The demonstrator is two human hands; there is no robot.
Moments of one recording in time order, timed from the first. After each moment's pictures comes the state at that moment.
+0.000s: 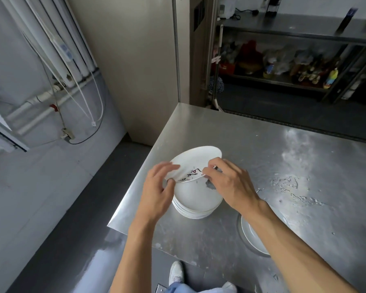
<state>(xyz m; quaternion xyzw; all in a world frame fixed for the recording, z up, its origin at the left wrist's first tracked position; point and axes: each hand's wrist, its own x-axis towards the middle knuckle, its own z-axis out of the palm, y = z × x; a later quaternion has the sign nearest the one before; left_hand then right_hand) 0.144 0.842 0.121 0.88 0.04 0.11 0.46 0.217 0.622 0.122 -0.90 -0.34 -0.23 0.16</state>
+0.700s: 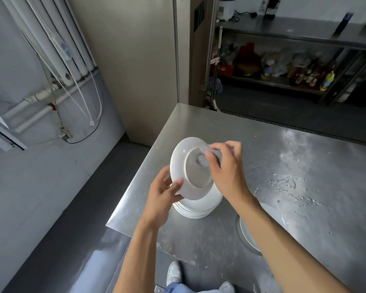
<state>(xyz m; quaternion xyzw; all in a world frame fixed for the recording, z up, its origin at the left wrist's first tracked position) 0.142 0.828 0.108 0.61 0.10 -0.01 0.79 0.224 0.649 0.136 -0.87 -0.12 -0.15 0.45</state>
